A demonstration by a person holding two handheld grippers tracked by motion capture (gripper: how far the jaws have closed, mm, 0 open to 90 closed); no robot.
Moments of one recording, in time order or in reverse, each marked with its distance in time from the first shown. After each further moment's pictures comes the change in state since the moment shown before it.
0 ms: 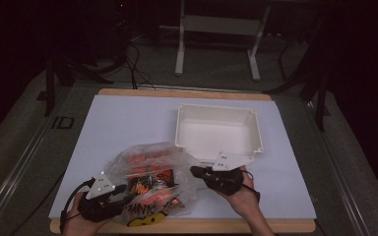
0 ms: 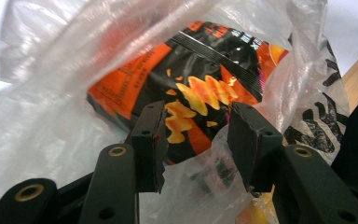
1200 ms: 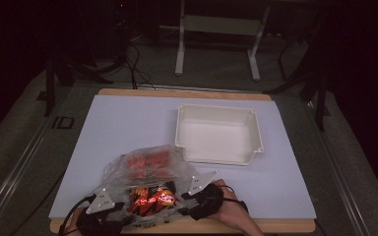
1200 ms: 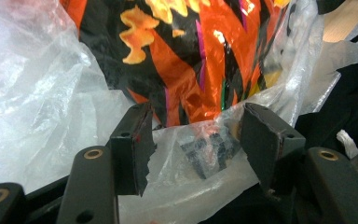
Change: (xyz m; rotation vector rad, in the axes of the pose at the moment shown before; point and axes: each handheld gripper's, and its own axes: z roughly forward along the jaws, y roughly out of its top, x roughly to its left) left arm -0.008 -0.039 0.004 0.107 -0.090 -0.014; right arm 0.024 -0.047 0.055 0.327 0.265 -0.056
